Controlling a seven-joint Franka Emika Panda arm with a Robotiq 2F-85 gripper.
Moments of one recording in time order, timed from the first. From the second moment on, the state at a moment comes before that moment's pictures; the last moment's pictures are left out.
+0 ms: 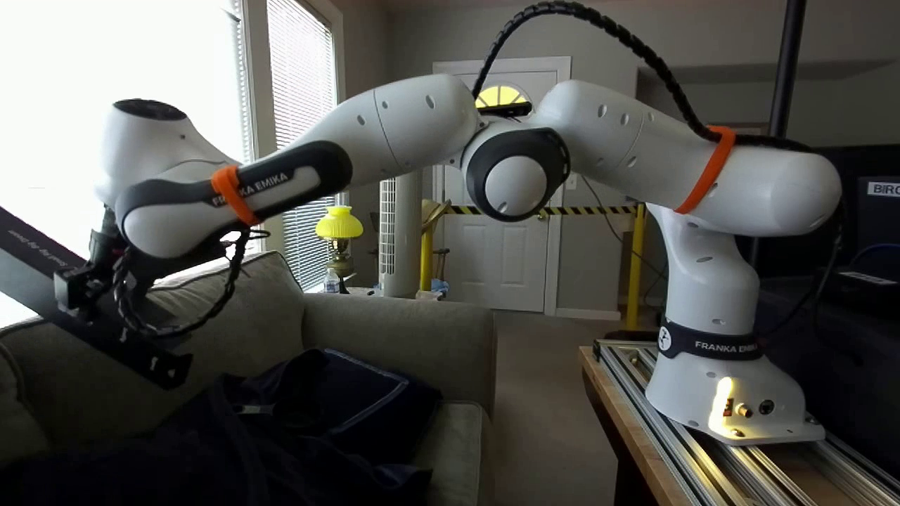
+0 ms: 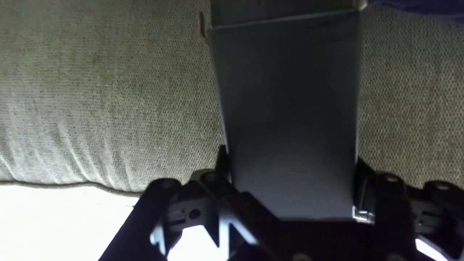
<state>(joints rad) 0.25 1.19 -0.33 -0.70 -0.06 2.39 0.42</state>
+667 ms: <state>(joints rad) 0.05 0.95 -0.24 -0.86 0.14 2.05 0.34</state>
